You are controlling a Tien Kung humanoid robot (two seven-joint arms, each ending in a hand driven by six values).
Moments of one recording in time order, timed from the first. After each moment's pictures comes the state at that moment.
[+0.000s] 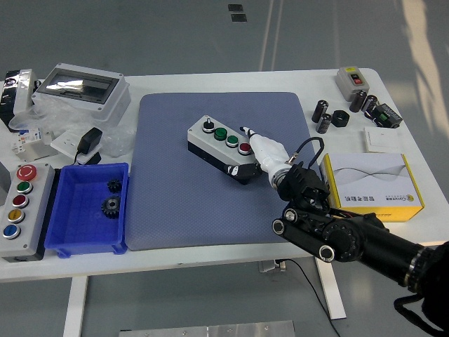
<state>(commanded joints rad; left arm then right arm) -0.02 0.15 -1.43 -0.18 1.35 0.06 0.30 0.71 -0.07 0.44 0.94 -1.61 -0.40 -0.40</state>
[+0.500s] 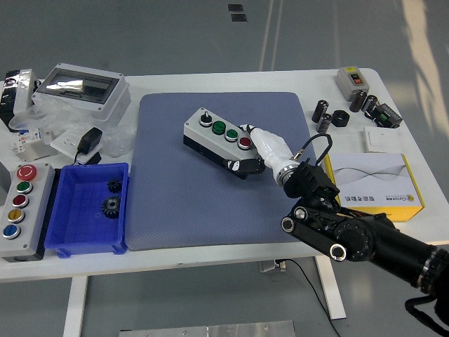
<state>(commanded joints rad) -0.01 0.15 -1.42 -0.18 1.34 0.06 0.29 0.70 -0.15 0.47 1.03 -1.58 -0.42 -0.28</state>
